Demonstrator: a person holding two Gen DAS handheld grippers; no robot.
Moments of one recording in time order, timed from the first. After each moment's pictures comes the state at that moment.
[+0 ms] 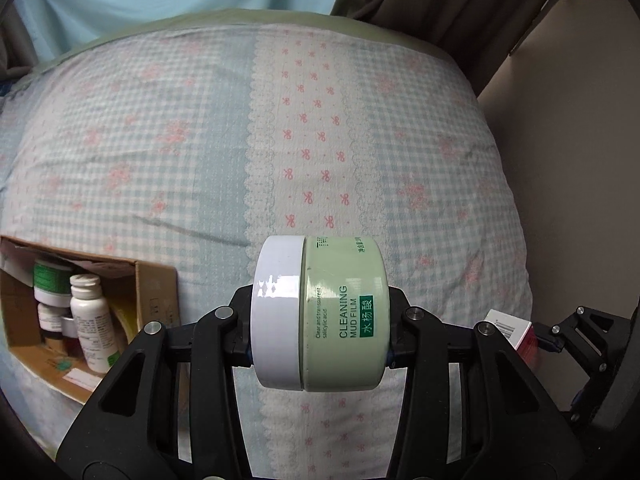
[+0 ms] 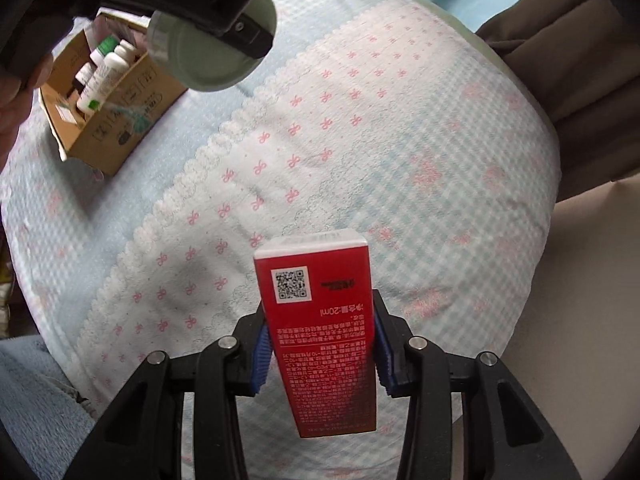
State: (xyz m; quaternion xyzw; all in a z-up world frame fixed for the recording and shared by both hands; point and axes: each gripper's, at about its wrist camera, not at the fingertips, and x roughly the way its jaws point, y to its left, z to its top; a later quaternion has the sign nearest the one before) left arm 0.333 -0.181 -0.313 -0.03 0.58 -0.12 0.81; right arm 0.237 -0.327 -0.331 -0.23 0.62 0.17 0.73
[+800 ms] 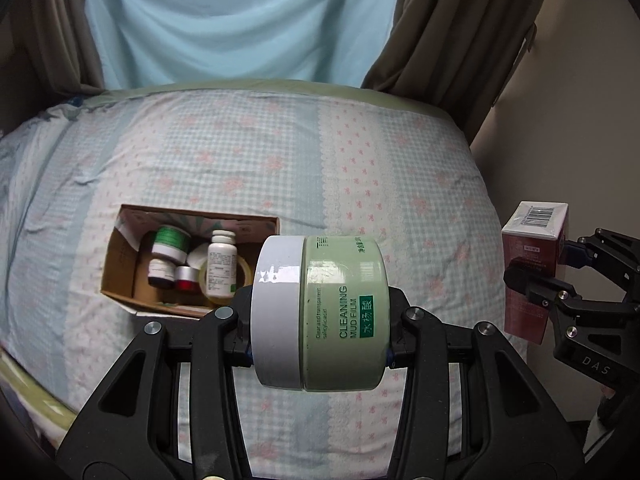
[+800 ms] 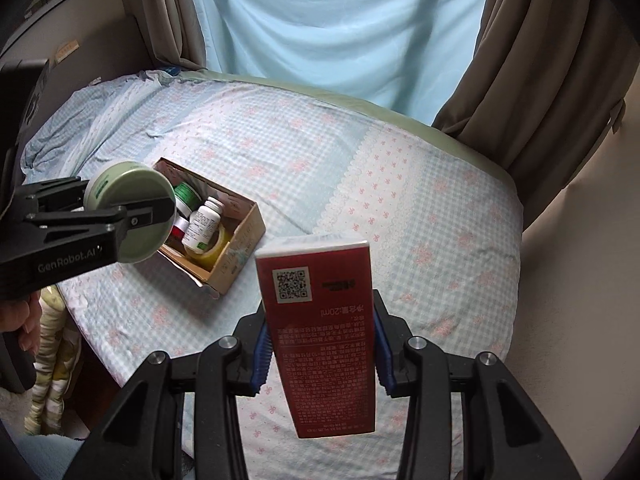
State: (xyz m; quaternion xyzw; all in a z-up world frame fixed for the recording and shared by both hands) left arm 0.166 -0.056 -0.156 -0.04 0.49 -0.08 0.87; right arm 0.167 -0.248 -0.152 -0.10 0.51 0.16 0.84
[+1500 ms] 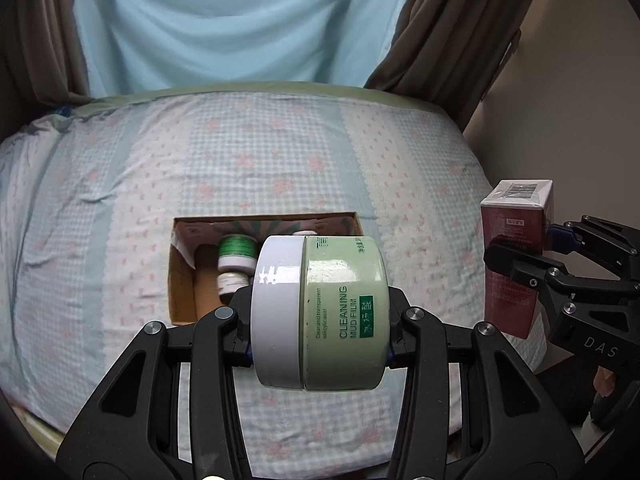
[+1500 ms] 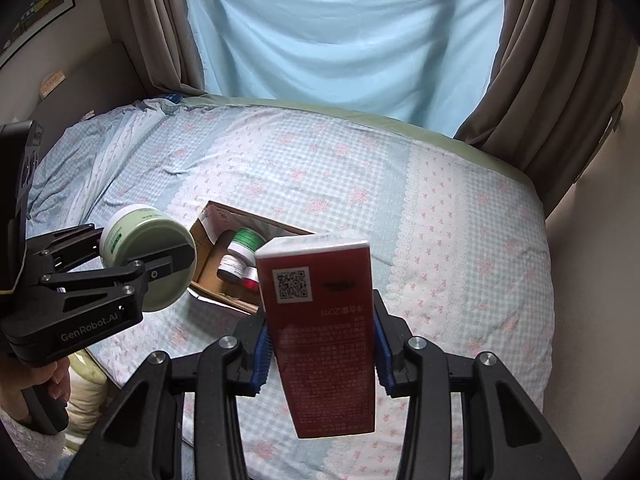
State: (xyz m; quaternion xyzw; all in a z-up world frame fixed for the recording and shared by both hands) left arm 0.183 0.133 -0.160 -0.02 0.49 -0.16 0.86; right arm 0.171 -0.055 -0.140 -0.04 0.51 0.11 0.85
